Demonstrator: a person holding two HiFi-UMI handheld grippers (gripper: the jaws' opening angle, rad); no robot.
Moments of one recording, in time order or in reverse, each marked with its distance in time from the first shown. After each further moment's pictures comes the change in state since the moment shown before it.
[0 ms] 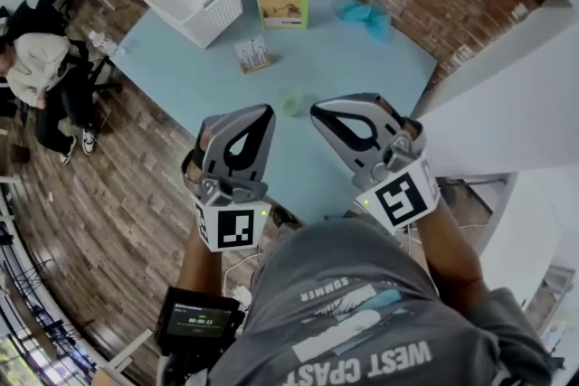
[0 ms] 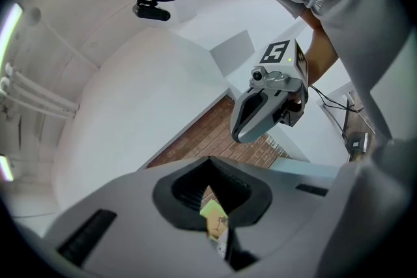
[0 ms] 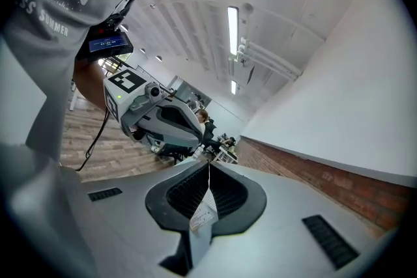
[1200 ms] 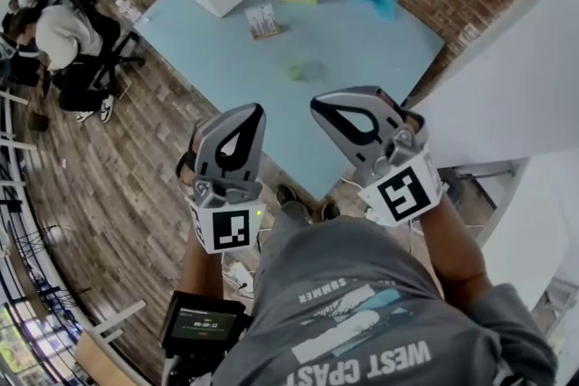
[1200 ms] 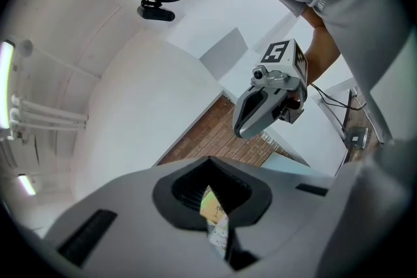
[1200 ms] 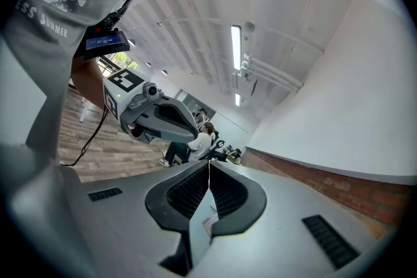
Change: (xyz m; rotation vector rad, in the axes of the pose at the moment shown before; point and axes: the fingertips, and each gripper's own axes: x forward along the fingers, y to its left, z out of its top) left arm -0.083 -0.061 0.074 0.064 0.109 0.082; right arm -0.092 0.066 0.039 0.001 -0.114 0.046
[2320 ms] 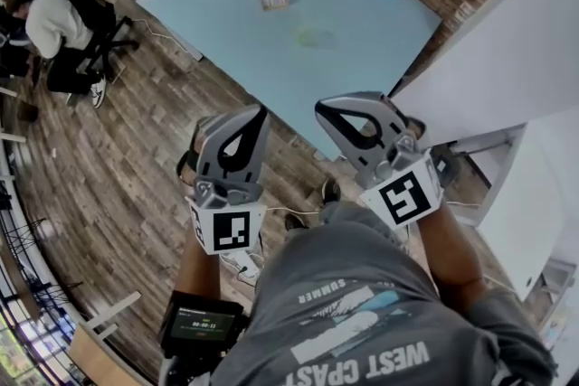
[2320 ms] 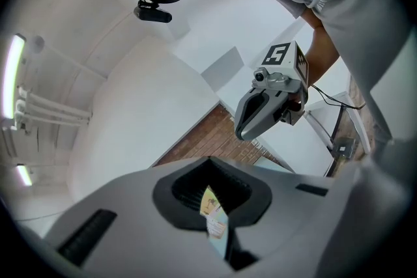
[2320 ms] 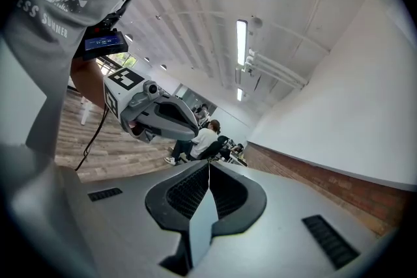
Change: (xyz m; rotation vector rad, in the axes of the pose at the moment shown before) left arm -0.130 -0.010 0.001 -0.052 -0.034 -0.033; right arm -0.001 0.114 0.066 0.019 0.066 -0.009
